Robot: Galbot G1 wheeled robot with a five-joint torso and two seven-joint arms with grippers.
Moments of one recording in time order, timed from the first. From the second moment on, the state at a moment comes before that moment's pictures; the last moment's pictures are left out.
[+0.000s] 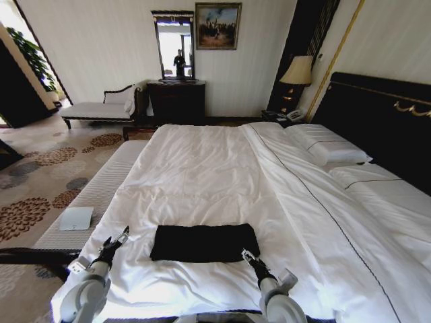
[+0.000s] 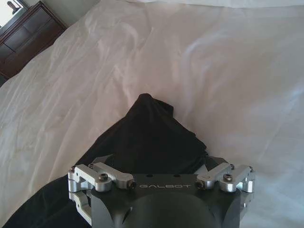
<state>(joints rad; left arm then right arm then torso) 1.60 -1.28 -0.86 -1.90 -0.87 0.22 -0.08 -1.67 1.16 0.24 2.10 1.06 0.01 0.60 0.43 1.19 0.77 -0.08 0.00</state>
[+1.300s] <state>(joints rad) 1.59 -1.26 -0.84 -1.88 -0.87 0.20 -0.08 -1.73 1.11 0.30 2.11 1.01 0.02 0.62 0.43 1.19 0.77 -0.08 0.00</state>
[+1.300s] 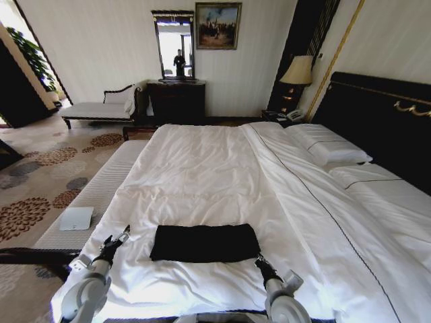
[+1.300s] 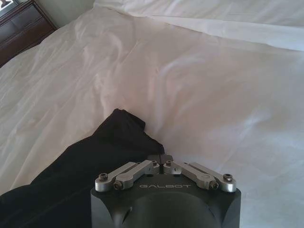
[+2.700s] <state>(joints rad) 1.60 -1.28 -0.82 -1.86 -0.83 0.19 -0.07 -1.66 1.23 0.26 1.95 1.06 0.14 0.47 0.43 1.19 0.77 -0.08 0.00</state>
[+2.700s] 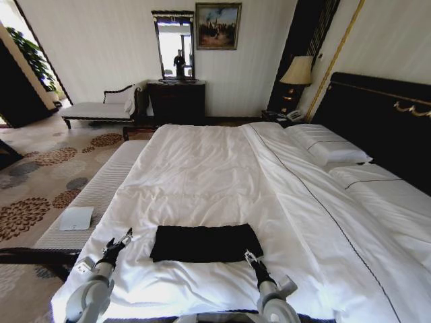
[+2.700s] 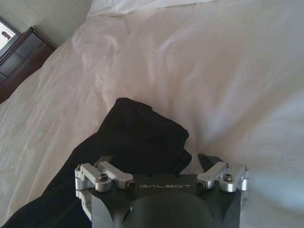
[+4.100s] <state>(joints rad) 1.59 -1.28 -0.81 -1.85 -0.83 0.18 -0.07 -1.69 1.23 0.47 2.02 1.02 0.17 0.34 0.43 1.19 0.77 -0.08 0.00</state>
